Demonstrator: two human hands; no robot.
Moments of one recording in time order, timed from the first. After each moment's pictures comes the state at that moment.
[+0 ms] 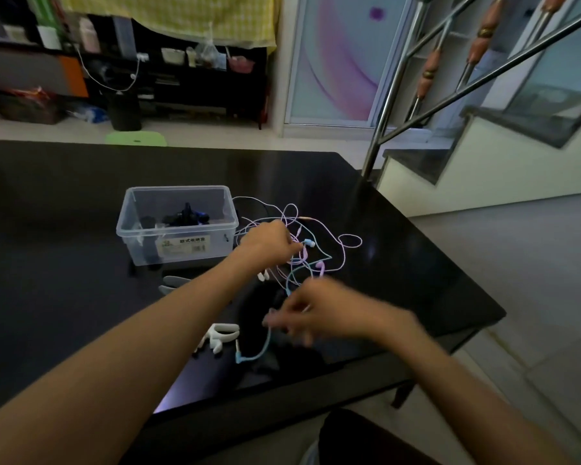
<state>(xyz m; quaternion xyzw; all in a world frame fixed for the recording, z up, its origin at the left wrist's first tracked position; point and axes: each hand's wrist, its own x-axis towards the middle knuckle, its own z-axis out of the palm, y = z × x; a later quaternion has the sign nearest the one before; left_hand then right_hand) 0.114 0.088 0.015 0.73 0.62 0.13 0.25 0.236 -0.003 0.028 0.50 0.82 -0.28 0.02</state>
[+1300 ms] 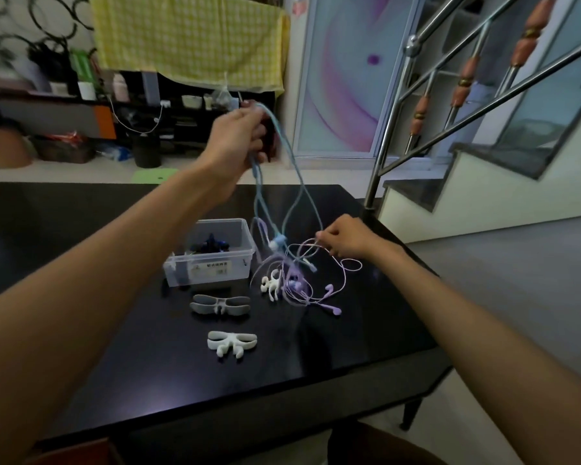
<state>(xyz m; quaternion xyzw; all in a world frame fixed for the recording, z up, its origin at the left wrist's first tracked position) 0.054 0.030 0.193 0.51 0.35 0.62 0.48 0.257 0.072 0.093 0.62 0.74 -0.19 -0.15</state>
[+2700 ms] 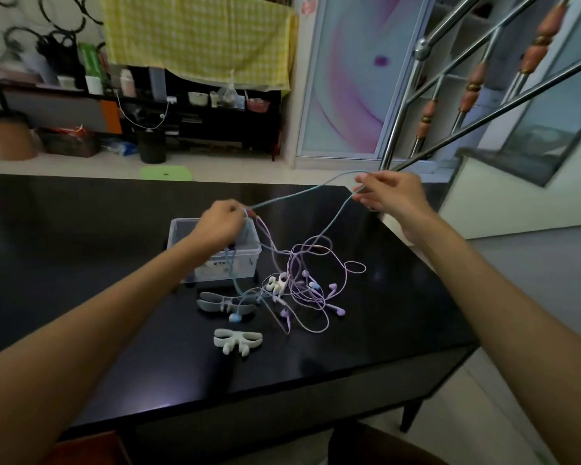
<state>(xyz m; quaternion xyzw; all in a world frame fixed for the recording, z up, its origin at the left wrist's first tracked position) 0.022 0.032 0.101 0.60 0.62 0.40 0.32 0.265 0.048 0.156 0.55 0.56 -0.31 -0.53</state>
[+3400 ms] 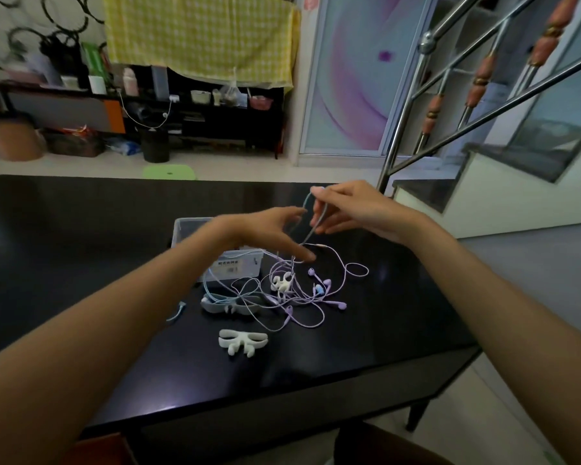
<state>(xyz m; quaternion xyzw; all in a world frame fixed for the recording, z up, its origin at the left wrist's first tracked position) 0.054 0.032 0.126 0.77 0.49 0.14 0.38 0.227 0.032 0.158 0.49 0.71 -0.42 -0.29</state>
